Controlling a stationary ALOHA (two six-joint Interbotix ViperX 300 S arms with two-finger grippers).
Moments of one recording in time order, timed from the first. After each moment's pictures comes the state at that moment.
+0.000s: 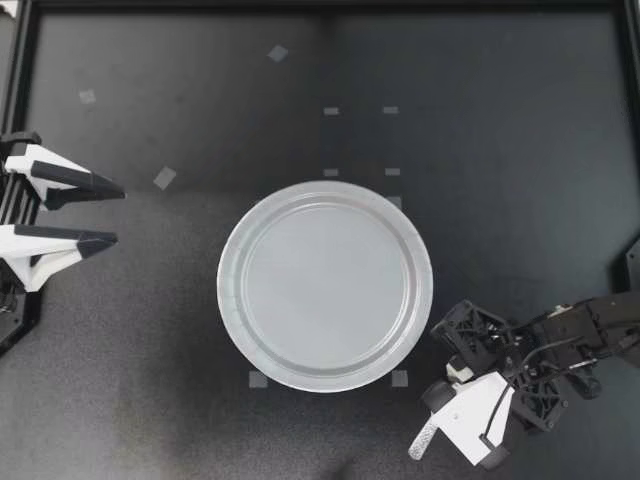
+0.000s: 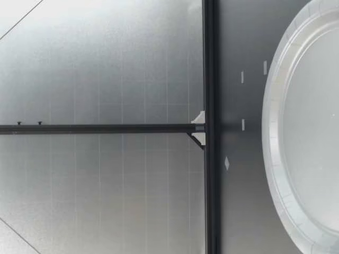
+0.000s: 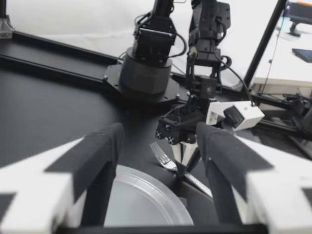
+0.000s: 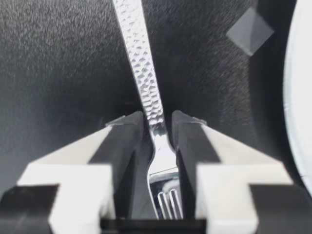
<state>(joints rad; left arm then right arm) -0.01 -0.99 1.20 -0.15 -0.23 -0.12 0.31 0.03 0.83 0.01 0.42 -0.47</state>
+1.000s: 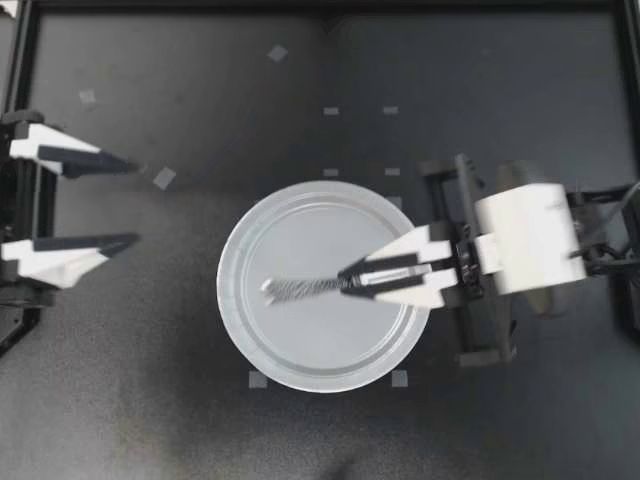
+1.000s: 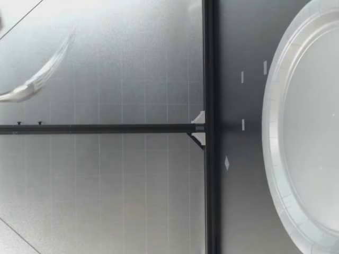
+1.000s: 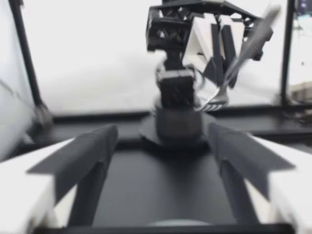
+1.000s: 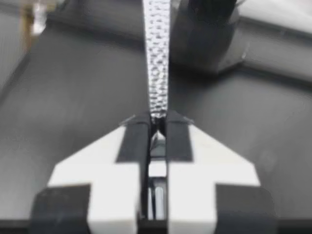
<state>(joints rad) -0.01 -0.82 1.12 -0.09 -0.48 0.19 0.09 -0.35 0.65 0.01 -0.08 -0.20</state>
